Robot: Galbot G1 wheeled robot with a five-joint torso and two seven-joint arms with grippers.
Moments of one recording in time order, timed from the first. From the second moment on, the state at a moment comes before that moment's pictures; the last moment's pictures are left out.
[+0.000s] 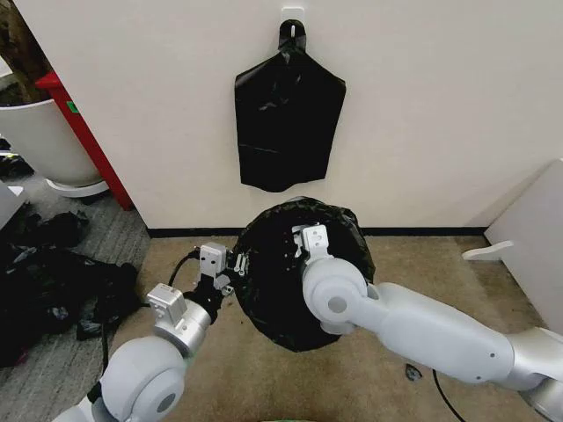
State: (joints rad) left arm 1.33 -0.95 -0.24 -2.40 -0.61 0.30 -0.23; right arm -0.33 1.03 -0.57 2.03 1.53 -0.55 1.29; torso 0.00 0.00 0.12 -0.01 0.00
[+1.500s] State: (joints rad) left arm 1.25 -1.01 -0.24 -2.32 -0.95 0.43 -0.49; right arm -0.37 0.94 -0.53 2.26 1.56 -0.53 1.17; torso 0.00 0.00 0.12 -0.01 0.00
